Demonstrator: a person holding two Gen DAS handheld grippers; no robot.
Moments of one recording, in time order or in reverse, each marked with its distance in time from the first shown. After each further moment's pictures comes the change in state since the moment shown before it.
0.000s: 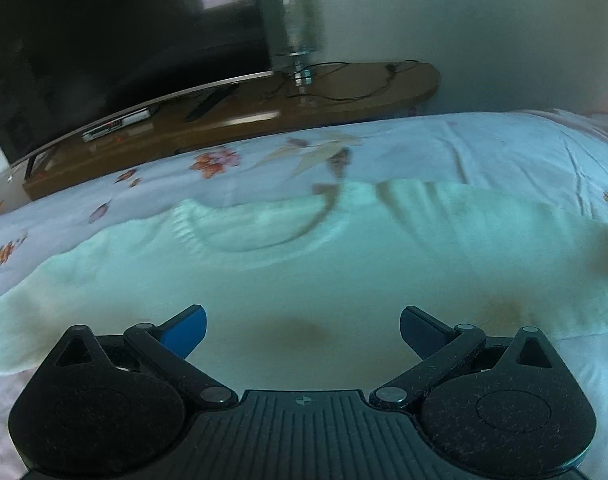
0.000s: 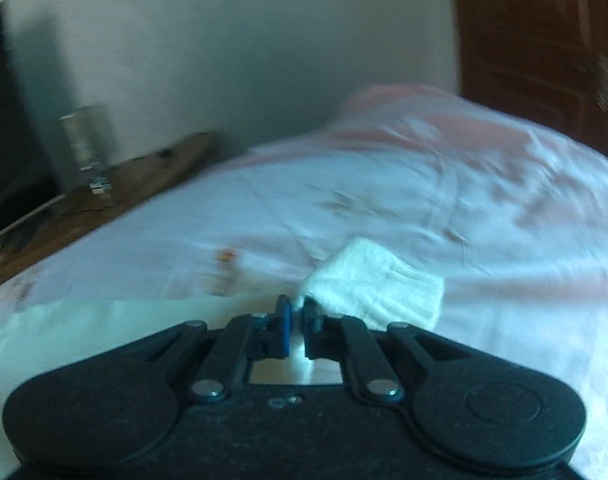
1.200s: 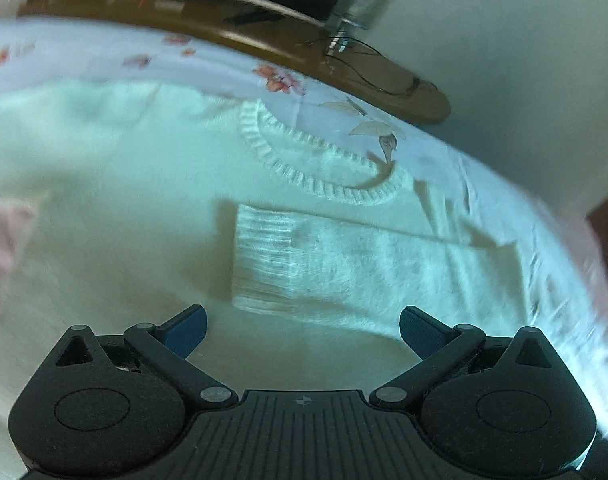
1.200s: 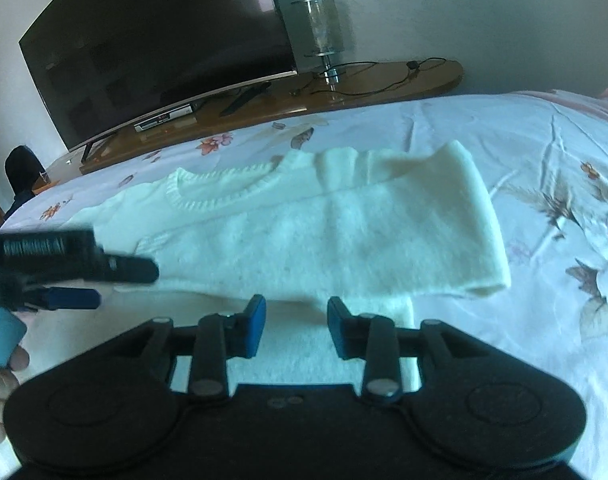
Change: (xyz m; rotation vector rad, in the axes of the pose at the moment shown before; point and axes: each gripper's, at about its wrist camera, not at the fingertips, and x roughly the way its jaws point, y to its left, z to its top) left arm 0.016 0.109 -0.051 -0.472 0.148 -0.340; right arm -0.003 0.200 -0.098 -0.274 0.231 0.455
